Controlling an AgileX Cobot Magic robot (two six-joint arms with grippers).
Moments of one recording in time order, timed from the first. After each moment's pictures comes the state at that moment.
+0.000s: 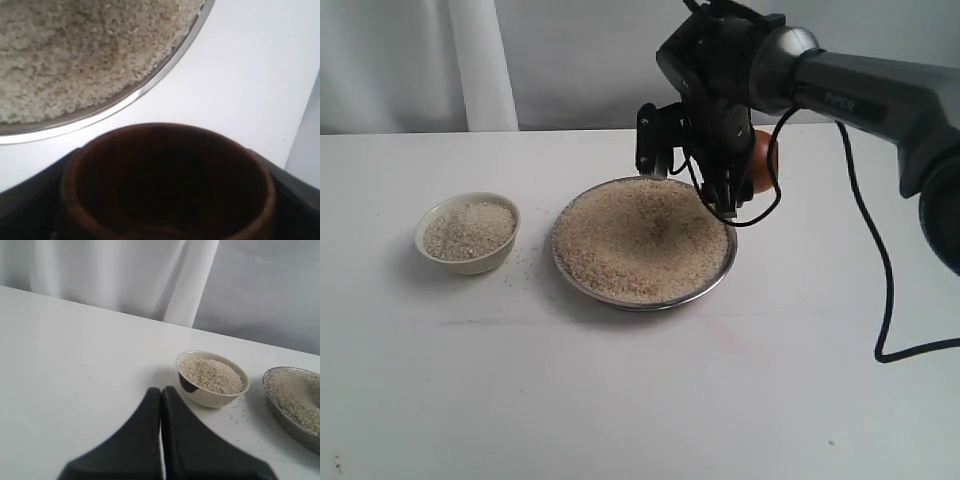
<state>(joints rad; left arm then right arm) 0.04 0.00 0.01 0.02 0.28 -0.25 0.54 2.29 -1.98 -0.51 1.15 -0.76</state>
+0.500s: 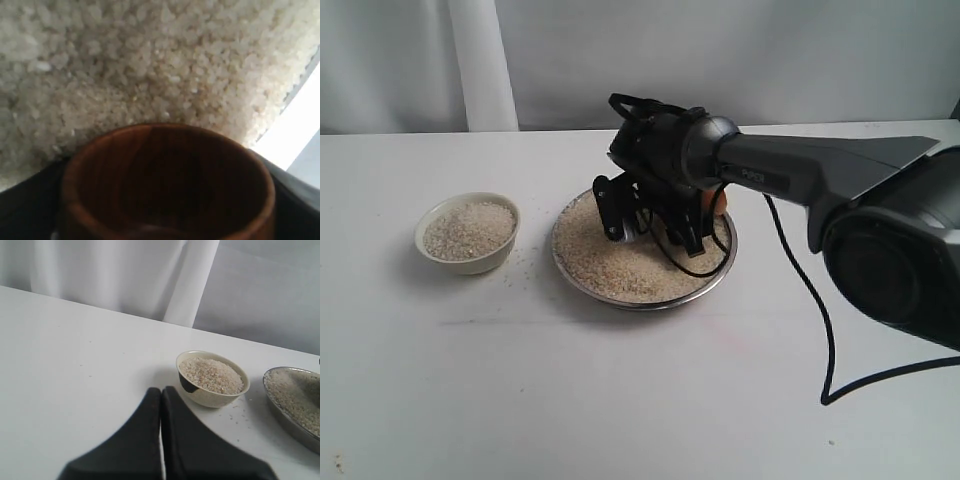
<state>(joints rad) 0.04 0.00 0.01 0.02 0.28 -0.25 0.62 2.46 -1.98 -0.66 0.96 -0.83</state>
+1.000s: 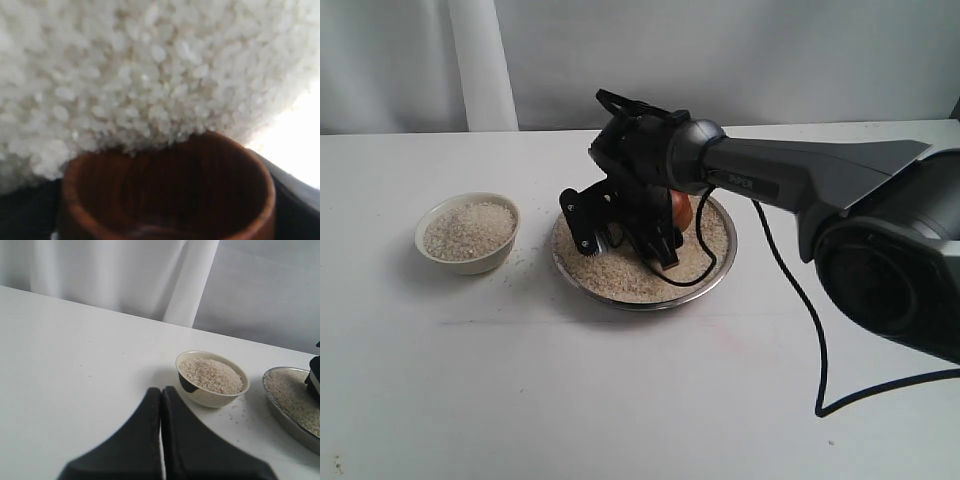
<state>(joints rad) 0.04 0.00 0.01 0.02 0.28 -0.25 0.67 2.46 -1.99 -0.46 0.90 -1.02</state>
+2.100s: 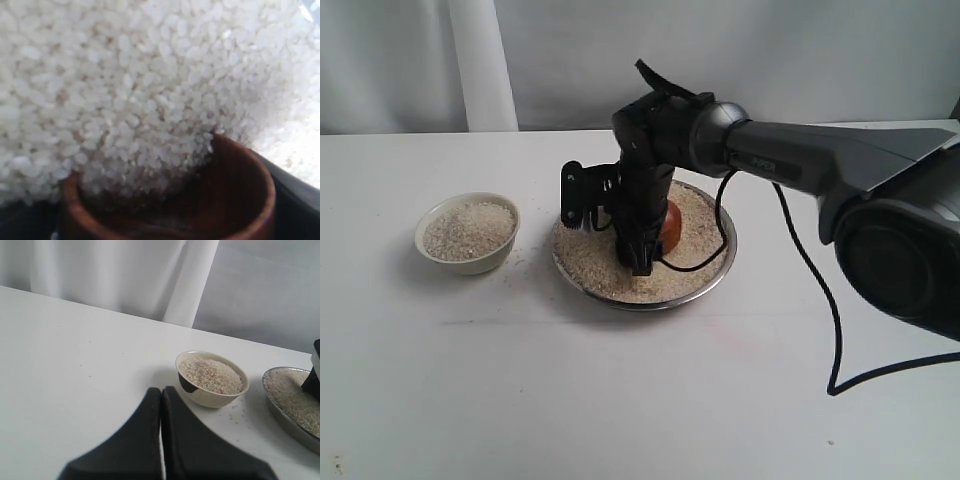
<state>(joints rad) 0.04 0.00 0.01 0.02 0.28 -0.25 0.62 2.45 -2.00 -0.13 0.89 -0.95</state>
